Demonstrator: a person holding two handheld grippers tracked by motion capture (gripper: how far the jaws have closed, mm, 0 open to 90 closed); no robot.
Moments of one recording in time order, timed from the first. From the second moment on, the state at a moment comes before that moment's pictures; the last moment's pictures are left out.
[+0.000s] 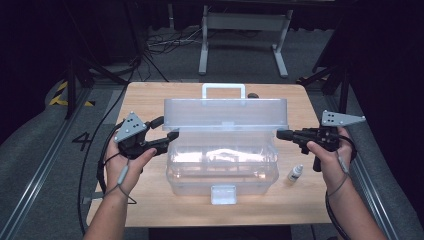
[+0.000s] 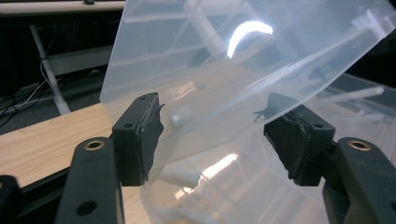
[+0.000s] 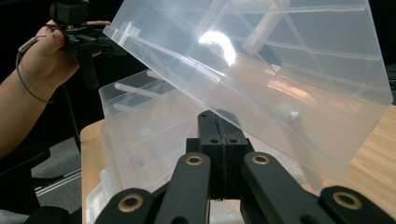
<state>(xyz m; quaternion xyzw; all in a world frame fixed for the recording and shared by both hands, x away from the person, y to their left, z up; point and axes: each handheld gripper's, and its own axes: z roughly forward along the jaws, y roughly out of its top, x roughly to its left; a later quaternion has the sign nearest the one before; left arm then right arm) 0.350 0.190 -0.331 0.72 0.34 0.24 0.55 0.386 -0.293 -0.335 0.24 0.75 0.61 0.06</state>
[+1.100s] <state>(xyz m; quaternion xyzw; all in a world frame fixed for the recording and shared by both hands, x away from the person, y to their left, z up) 0.354 0.181 -0.323 0.70 0.38 0.32 0.51 0.378 -0.305 -0.331 0.24 0.74 0.63 0.05</state>
